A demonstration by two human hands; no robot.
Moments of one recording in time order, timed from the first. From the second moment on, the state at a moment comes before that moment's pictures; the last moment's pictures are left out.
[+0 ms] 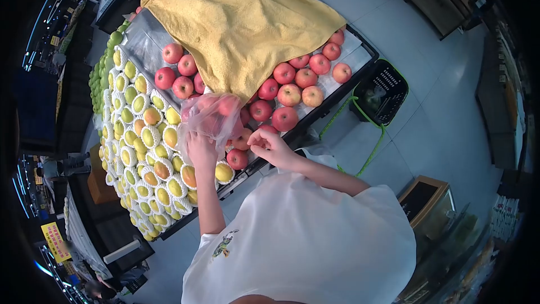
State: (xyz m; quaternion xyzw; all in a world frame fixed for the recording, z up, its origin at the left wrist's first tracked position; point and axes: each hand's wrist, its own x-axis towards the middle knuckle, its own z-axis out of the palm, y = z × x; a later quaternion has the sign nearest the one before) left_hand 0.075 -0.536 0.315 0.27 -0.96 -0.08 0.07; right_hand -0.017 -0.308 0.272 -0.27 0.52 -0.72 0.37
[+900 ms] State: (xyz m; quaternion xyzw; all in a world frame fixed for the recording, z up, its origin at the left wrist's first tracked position) left_hand 0.053 -0.530 0.313 0.28 -0.94 -0.12 0.16; right_hand -0.075 -0.289 0.259 -0.23 0.54 -0.71 0.39
